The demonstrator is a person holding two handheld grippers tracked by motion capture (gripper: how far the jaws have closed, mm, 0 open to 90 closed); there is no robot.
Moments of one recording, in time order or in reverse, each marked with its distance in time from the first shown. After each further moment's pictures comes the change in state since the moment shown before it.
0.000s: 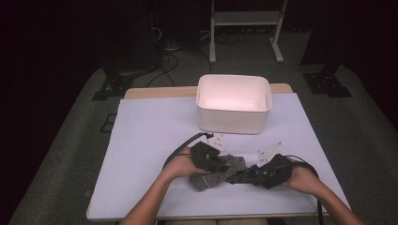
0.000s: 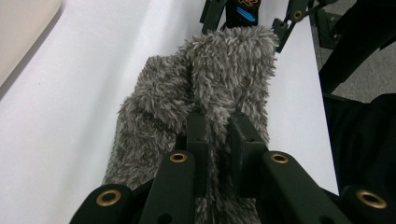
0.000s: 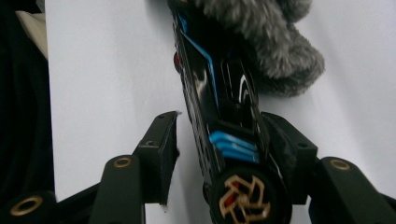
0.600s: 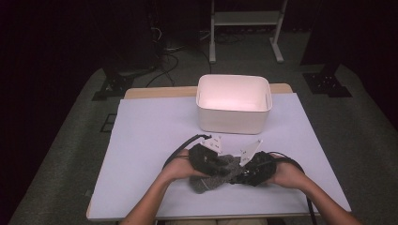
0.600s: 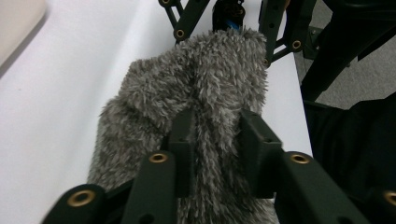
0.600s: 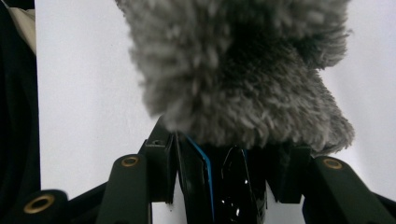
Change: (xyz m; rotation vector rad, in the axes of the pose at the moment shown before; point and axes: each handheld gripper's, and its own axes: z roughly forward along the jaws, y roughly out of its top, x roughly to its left) left arm -0.004 -0.005 -0.001 -0.048 -0.047 -0.005; right arm 0.000 0.036 0.024 0.066 0.026 -0.059
